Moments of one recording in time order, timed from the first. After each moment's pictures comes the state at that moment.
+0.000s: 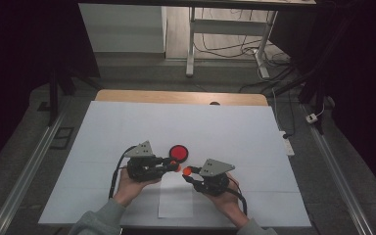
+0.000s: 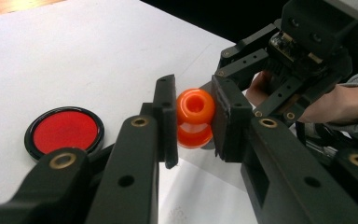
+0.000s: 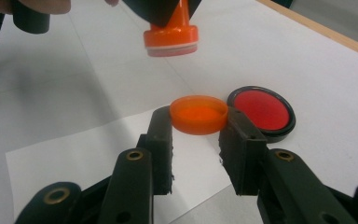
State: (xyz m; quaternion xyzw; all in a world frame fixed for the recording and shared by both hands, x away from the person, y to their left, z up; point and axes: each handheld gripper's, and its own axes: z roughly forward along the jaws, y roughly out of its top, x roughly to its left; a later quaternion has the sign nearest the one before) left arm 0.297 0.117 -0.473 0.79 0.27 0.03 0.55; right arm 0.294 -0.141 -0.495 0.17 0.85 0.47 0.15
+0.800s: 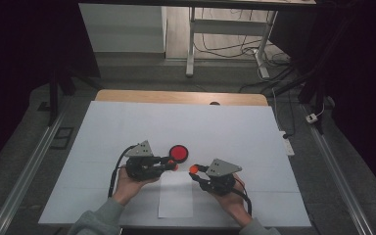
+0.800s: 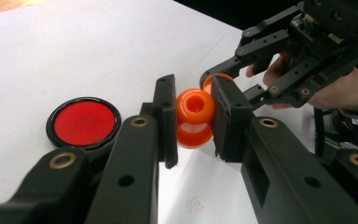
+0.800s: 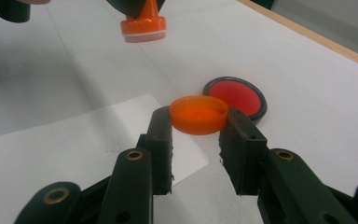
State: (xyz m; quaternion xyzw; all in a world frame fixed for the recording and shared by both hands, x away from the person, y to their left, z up) left arm 0.300 0.120 -0.476 0.80 0.28 0.05 0.53; right arm 0.296 -0.158 -0.498 0.18 0.84 0.47 0.18
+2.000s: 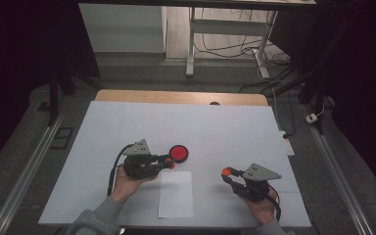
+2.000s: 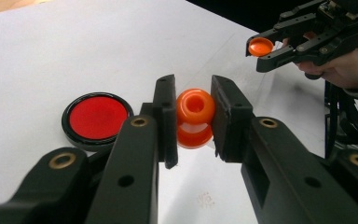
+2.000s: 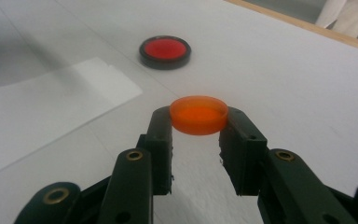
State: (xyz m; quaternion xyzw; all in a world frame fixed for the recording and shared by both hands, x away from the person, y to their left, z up) left arm 0.304 0.128 -0.478 0.80 0.29 0.05 0.53; right arm 0.285 -0.252 -0.499 0.27 0.82 0.47 0.20
